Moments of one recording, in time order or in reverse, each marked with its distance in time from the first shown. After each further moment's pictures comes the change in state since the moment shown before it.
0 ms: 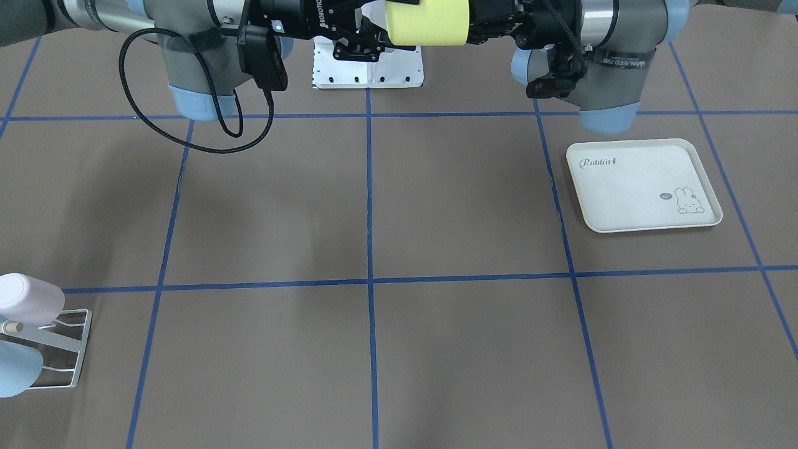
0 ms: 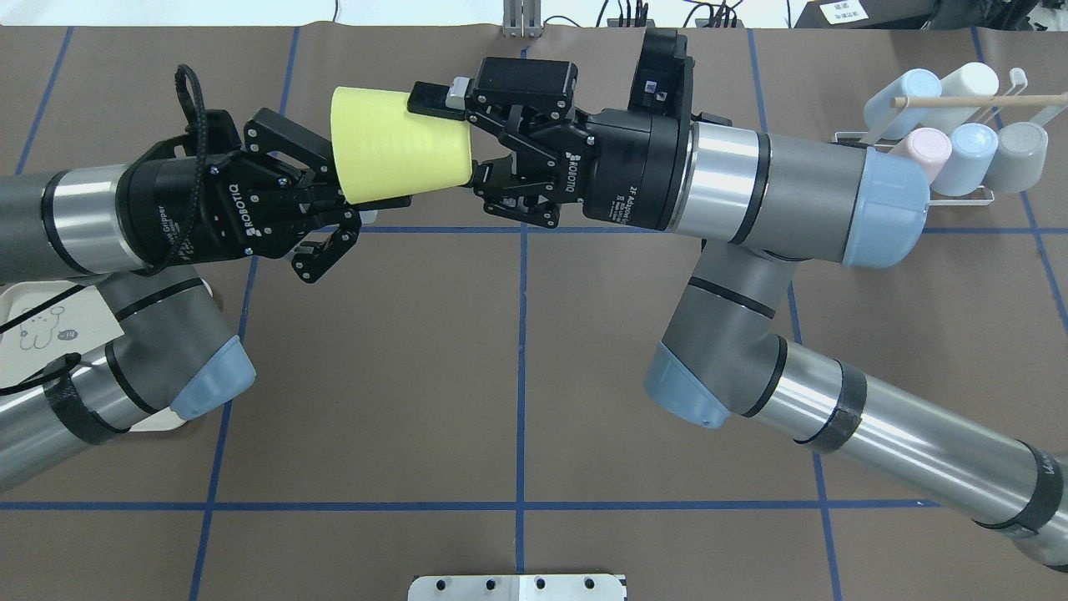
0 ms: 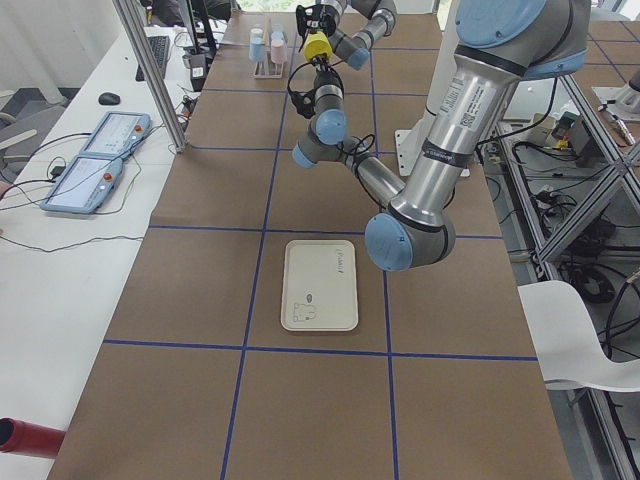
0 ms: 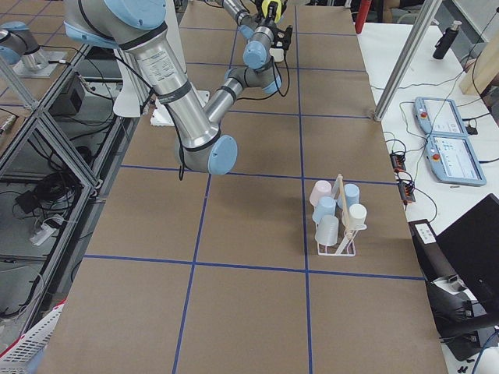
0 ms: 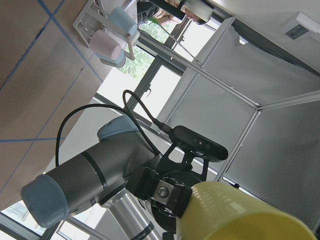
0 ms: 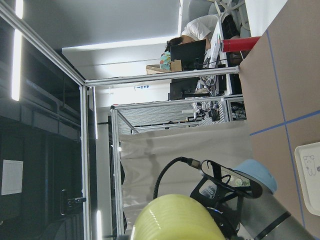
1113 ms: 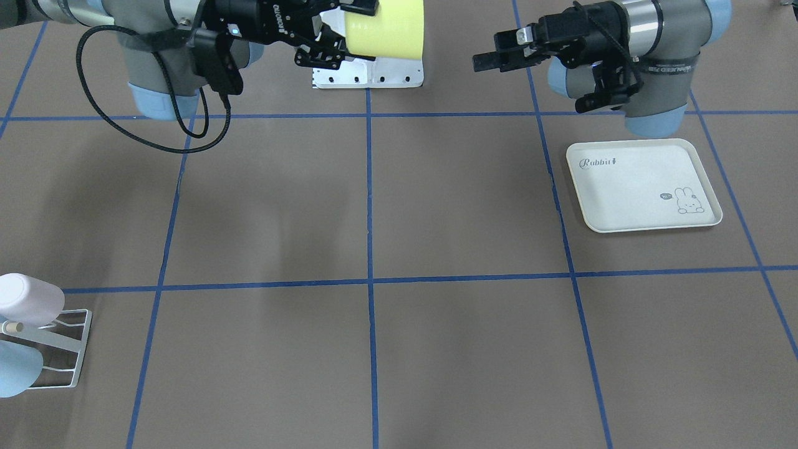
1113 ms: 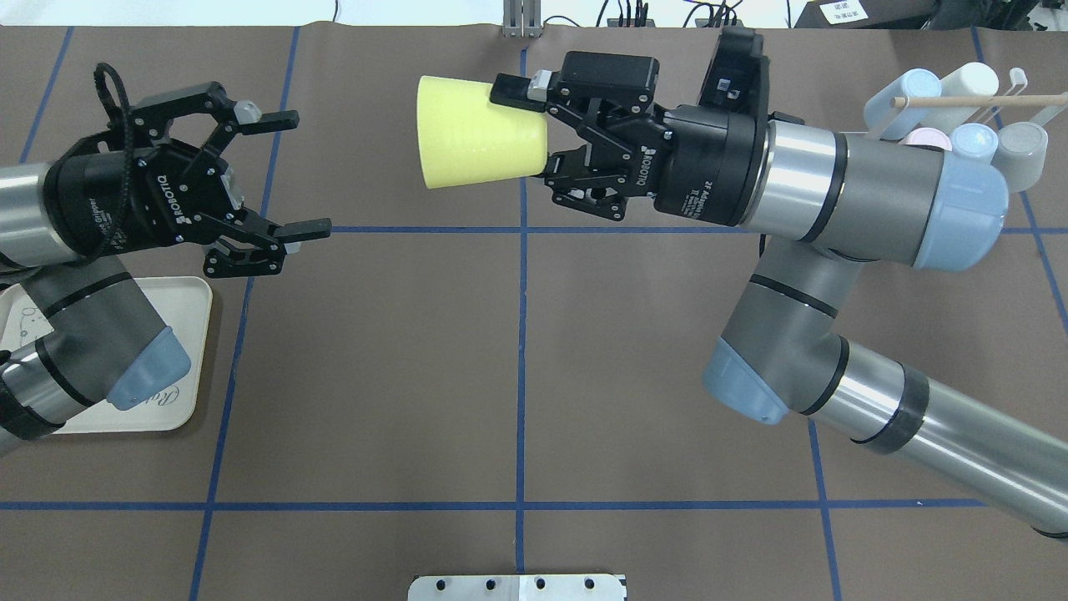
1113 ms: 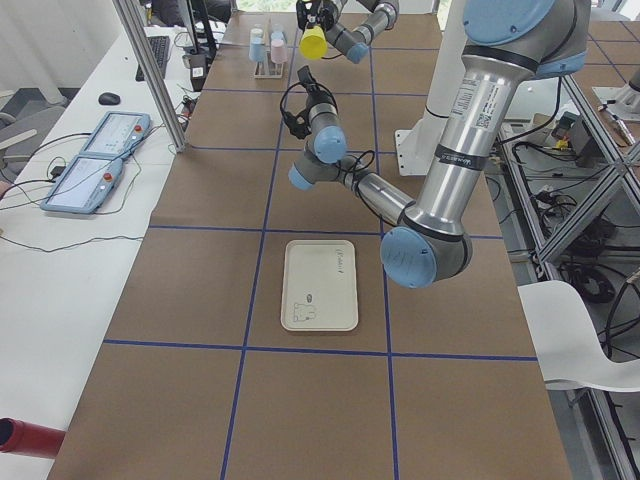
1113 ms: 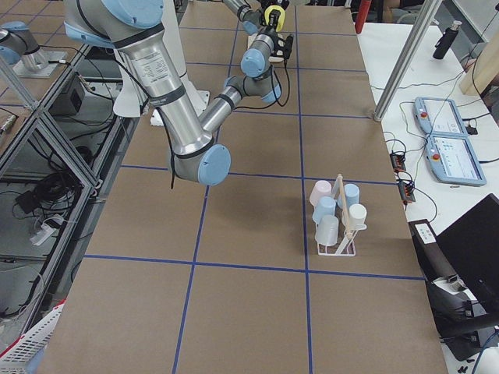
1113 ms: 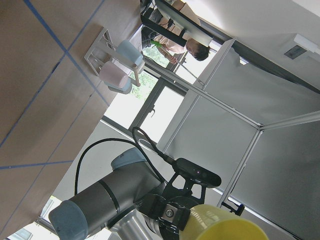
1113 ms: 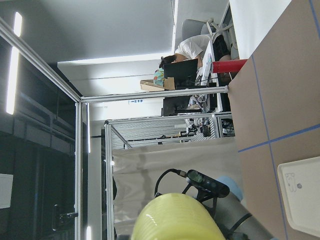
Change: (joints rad) left arm -0.090 0.128 -0.001 -0.013 -0.002 0.016; right arm 0.066 -0.134 0.061 -0.006 -0.004 0.000
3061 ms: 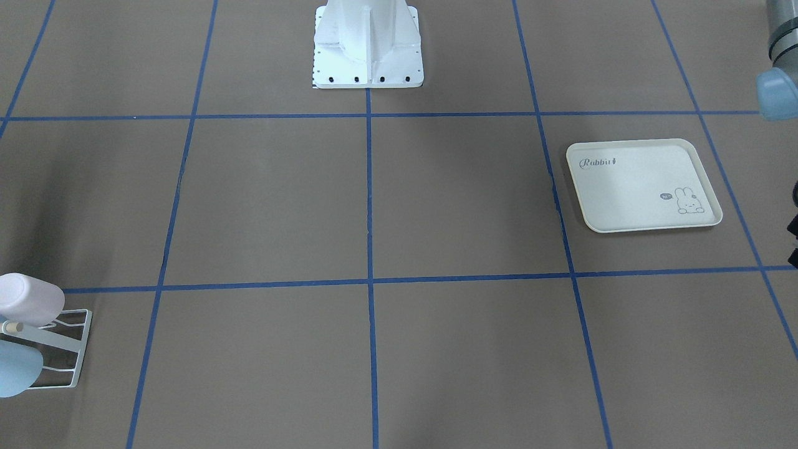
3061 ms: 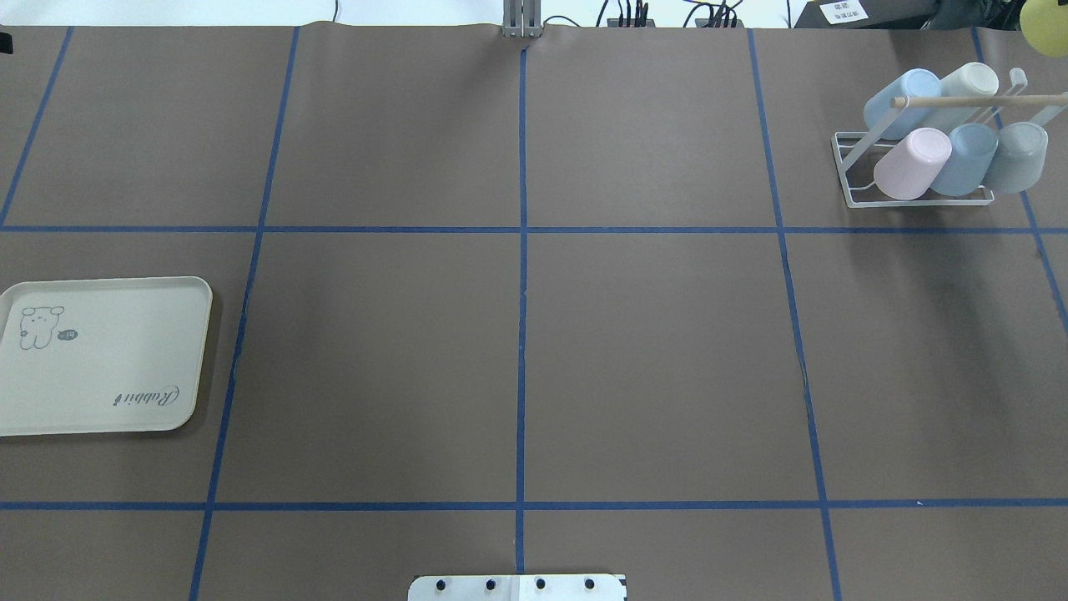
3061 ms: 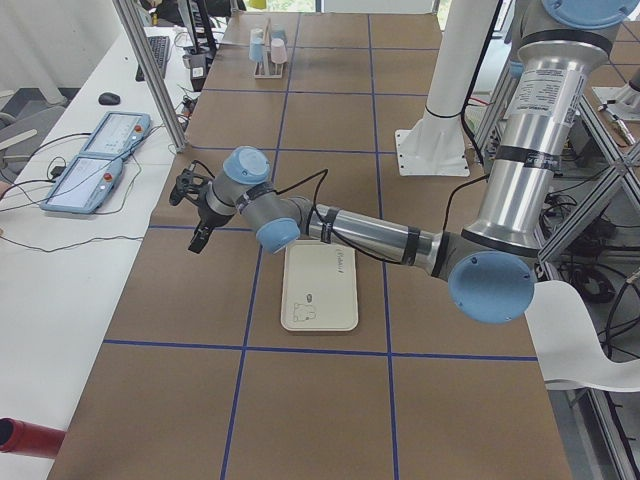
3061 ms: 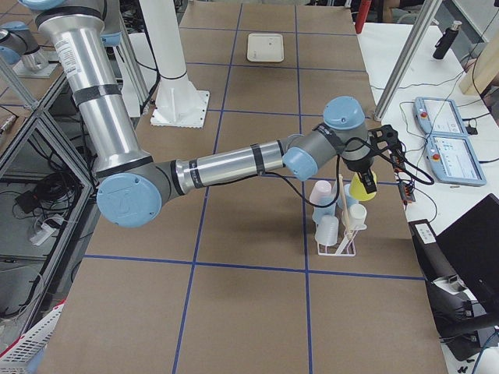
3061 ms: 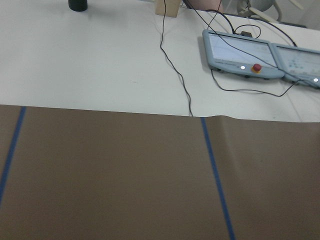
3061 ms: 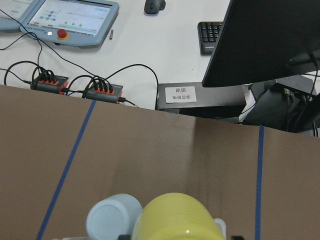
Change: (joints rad) left arm -0.560 0.126 0.119 1.248 -0.148 2.114; right arm 0.819 -0.180 -0.281 -1.138 0.469 -1.768
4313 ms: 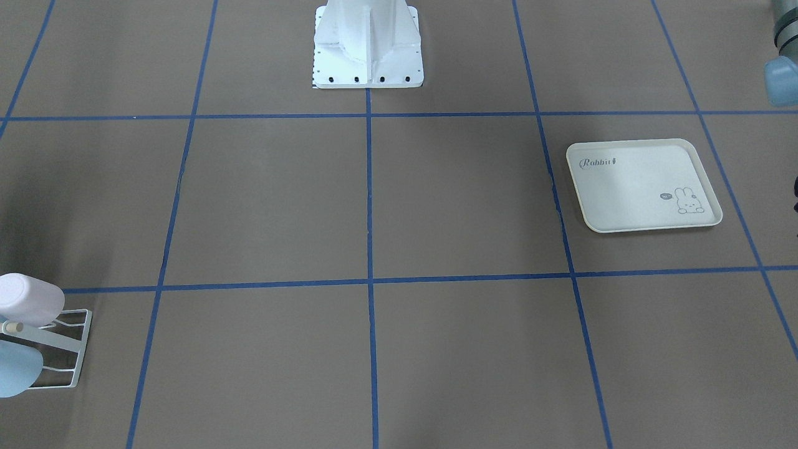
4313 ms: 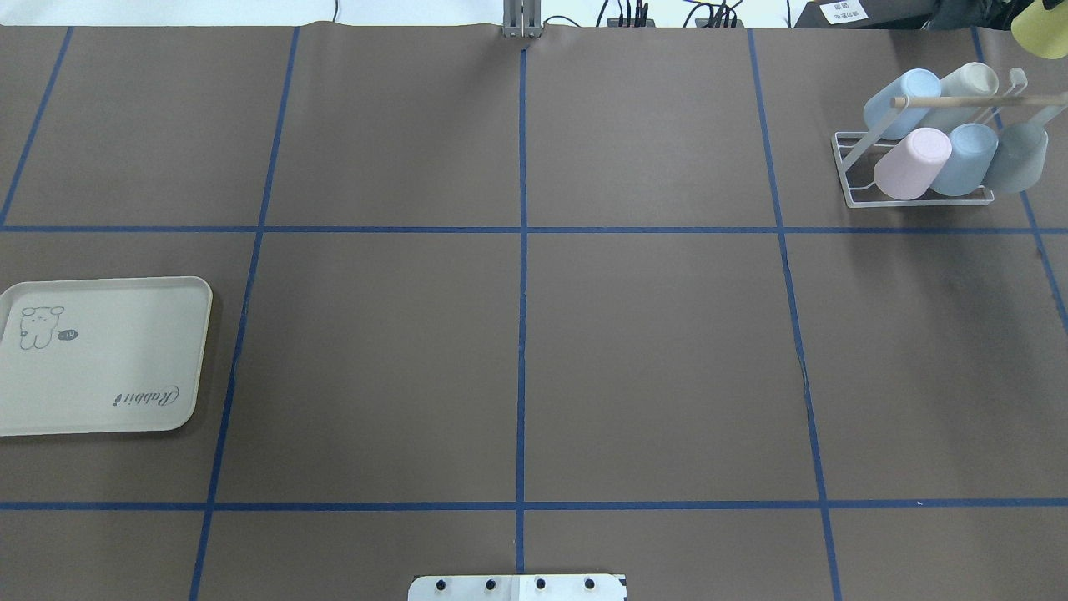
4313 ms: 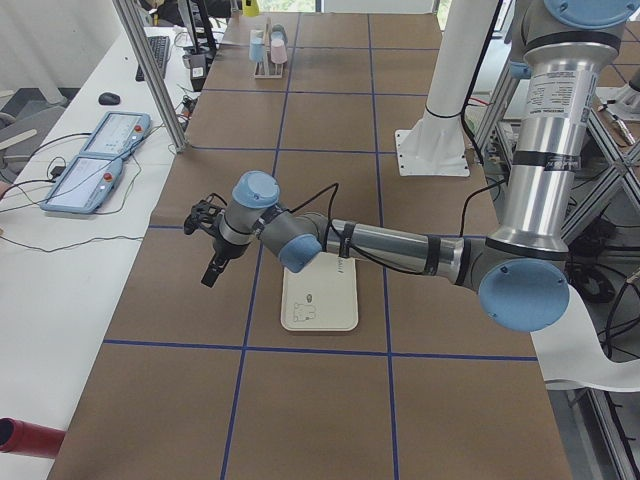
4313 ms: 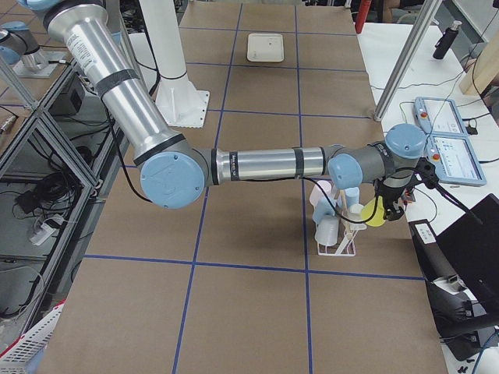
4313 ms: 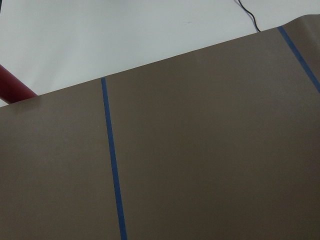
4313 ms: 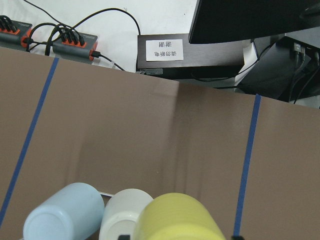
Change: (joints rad) left arm -0.004 0.094 -0.030 0.071 -0.001 0.163; right arm 0.009 0.212 -0.355 -0.158 0.092 -0.213
